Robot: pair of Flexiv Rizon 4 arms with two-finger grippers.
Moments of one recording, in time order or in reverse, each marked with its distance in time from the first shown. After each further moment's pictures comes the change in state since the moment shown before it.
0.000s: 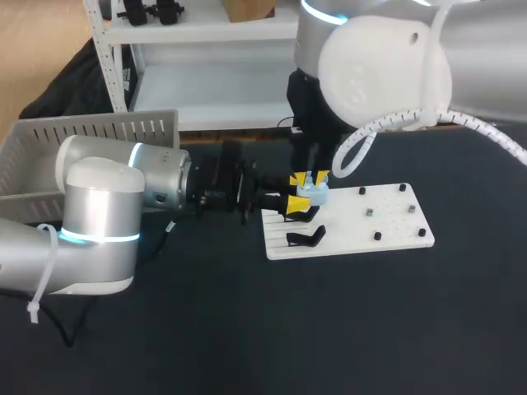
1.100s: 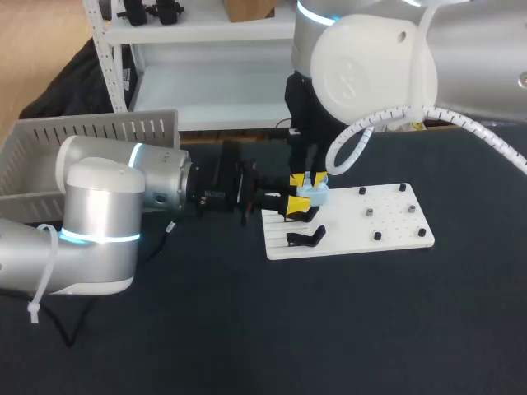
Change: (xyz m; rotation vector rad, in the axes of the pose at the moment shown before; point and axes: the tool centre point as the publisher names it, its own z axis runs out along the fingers) left arm 0.001 0.000 0.000 0.000 0.000 -0.001; right arm -0.005 -0.001 0.009 0.003 0.023 -0.001
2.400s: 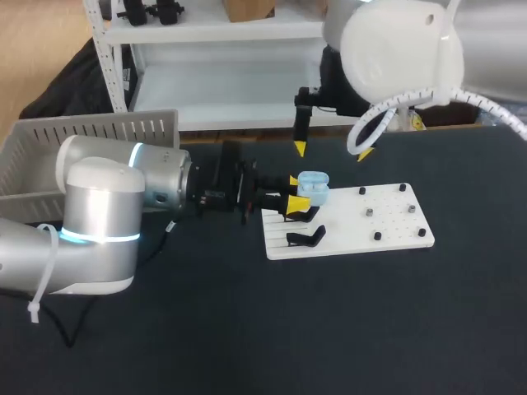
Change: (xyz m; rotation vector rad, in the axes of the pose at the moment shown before) left arm -0.001 0.000 0.000 0.001 -0.001 0.001; right arm -0.039 -0.048 -0.023 0.016 -0.096 0.241
